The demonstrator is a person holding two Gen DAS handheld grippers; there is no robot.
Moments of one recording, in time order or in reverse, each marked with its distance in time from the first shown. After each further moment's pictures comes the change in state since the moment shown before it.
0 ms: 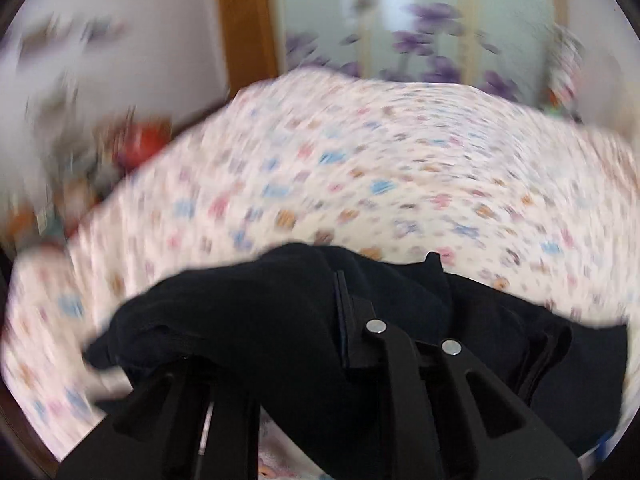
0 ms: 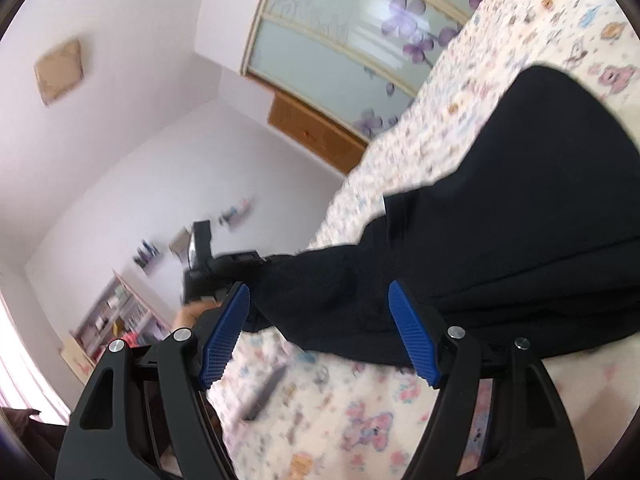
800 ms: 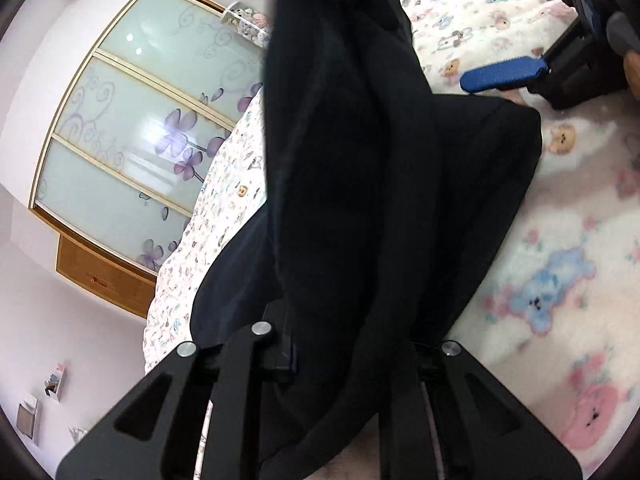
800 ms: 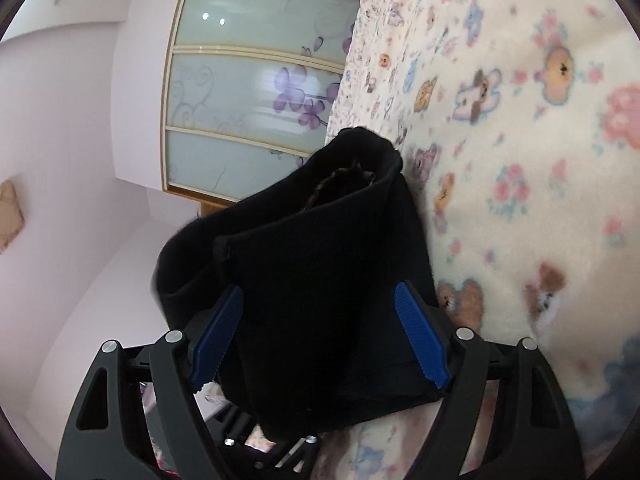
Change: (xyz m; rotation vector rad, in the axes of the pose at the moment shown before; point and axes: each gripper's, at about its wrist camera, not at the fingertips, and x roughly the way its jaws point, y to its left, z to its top) left arm -0.075 -0.249 -0.189 1.042 -0.320 -0.126; right arm -0.088 -0.060 0.035 0.360 -0.244 -0.196
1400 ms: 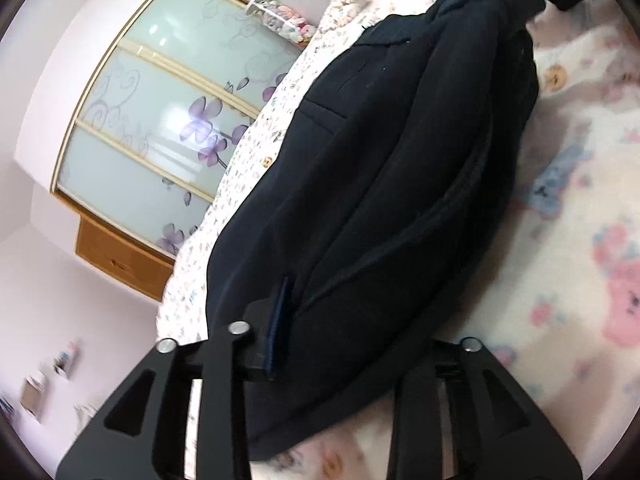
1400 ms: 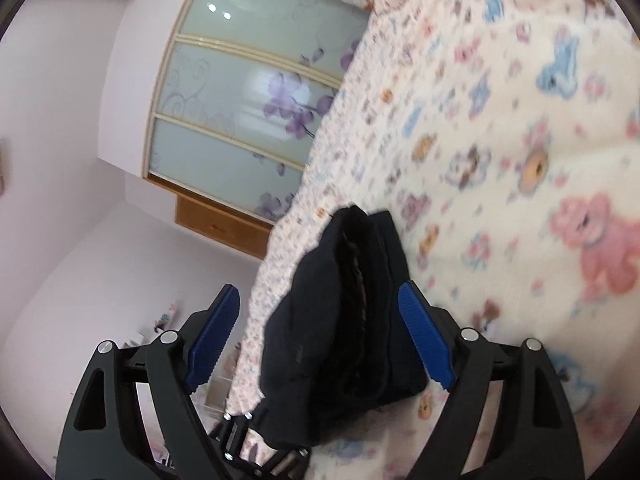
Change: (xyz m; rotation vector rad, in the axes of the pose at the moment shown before) left arm -0.010 0.012 -0.039 -0.064 0.023 0.070; right arm -0.033 0.038 0.014 -0.146 -0.041 -0.099
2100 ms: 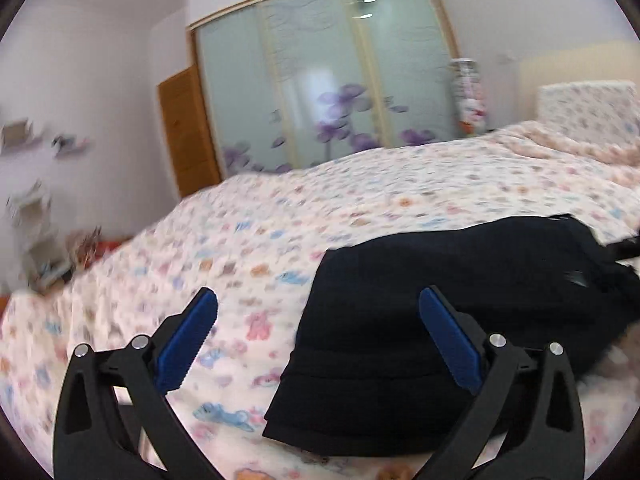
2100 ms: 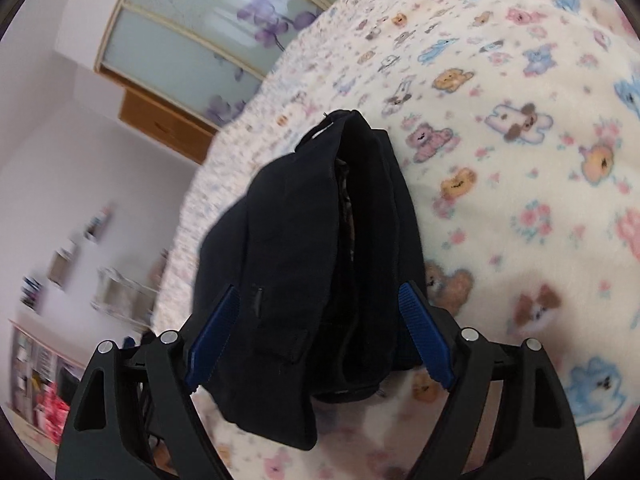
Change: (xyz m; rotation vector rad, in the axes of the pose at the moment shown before) left arm -0.020 0.119 -0.058 -0.857 -0.078 0.119; right arm 0.062 0.029 -0.018 -0.198 0.358 -0.345
